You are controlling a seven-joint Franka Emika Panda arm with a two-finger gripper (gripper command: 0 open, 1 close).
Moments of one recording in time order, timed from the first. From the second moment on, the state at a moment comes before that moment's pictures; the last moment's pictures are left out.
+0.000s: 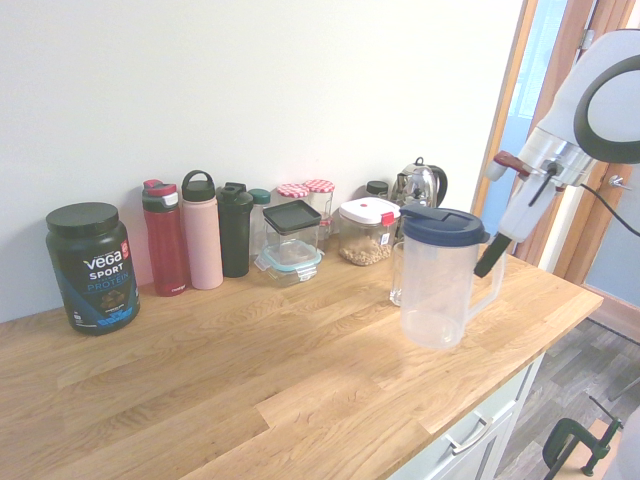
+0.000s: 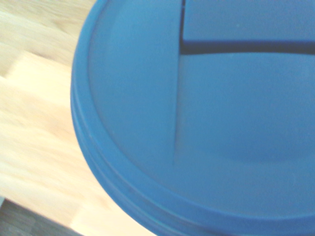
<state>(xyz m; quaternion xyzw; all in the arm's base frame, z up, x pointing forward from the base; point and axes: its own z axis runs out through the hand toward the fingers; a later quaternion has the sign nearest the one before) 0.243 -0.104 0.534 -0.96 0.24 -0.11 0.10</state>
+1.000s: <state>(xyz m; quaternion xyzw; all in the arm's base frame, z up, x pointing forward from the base) 0.295 -0.274 0.557 -0.99 0.11 -0.04 0.01</state>
